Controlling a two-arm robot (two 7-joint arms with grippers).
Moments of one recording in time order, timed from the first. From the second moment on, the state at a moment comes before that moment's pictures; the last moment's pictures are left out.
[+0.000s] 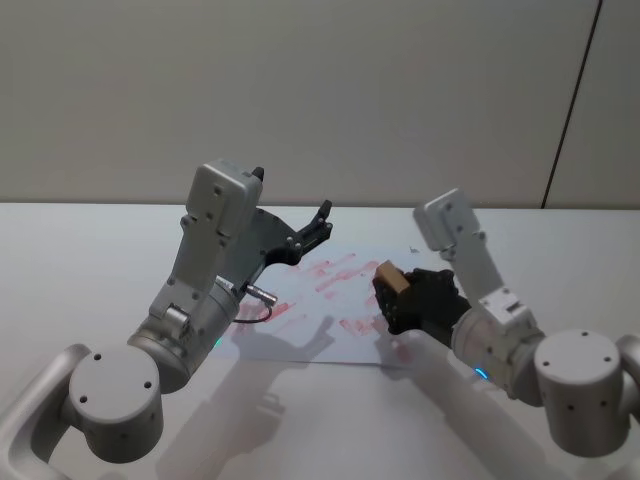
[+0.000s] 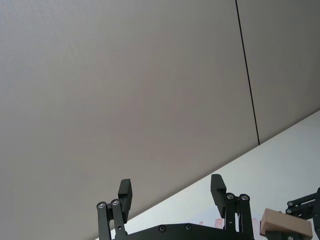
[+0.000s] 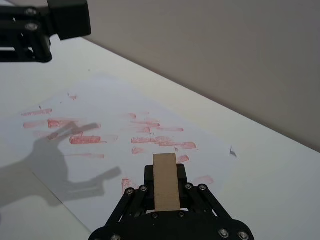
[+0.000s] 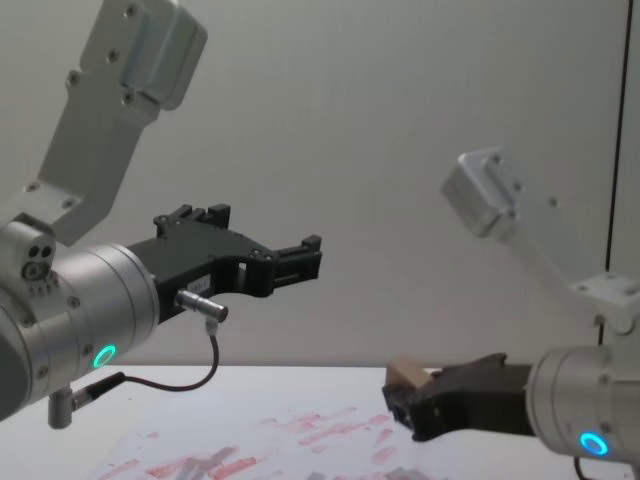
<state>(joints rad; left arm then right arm) -0.24 0.38 0.45 -1.63 -0.20 0.01 -0.01 0.22 0.11 -0.36 -1.52 -0.06 0.42 0.28</state>
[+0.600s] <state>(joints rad) -0.24 0.38 0.45 -1.63 -0.20 0.01 -0.01 0.28 0.08 -0.39 -1.38 -0.18 0.52 0.35</state>
